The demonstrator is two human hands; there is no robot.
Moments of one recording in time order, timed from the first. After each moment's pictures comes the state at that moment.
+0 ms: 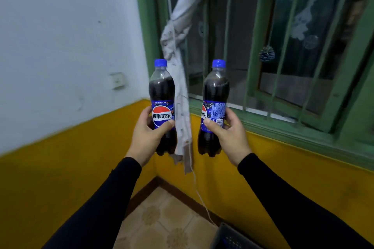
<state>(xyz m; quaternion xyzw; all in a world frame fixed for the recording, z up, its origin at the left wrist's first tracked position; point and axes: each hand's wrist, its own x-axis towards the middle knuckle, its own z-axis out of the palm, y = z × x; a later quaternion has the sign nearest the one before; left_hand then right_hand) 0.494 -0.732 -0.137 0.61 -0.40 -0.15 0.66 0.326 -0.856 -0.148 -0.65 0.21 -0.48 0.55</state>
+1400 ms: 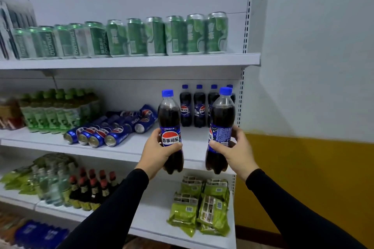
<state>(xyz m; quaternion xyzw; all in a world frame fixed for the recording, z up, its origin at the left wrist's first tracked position) 0.601 0.105 -0.115 0.76 0.00 0.18 0.62 0.633 -0.118 -0.124 -0.70 -0.14 -0.13 0.69</state>
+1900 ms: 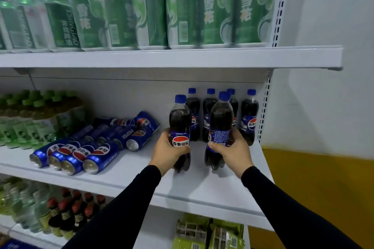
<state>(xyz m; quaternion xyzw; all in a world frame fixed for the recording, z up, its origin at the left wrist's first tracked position) 0.798 0.140 -0.136 0.78 0.03 0.16 0.61 0.831 -0.059 -0.146 -0.74 -0.11 -0.12 0.65</state>
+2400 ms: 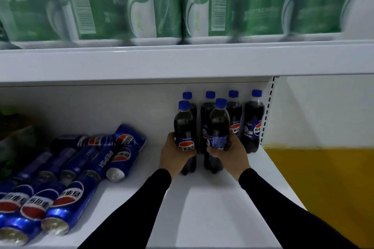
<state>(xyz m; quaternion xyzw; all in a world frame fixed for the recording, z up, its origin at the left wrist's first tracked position) 0.935 0.162 -0.168 0.80 0.00 0.13 0.59 0.927 -0.020 -0.177 -0.77 -0.02 -0.16 0.62</state>
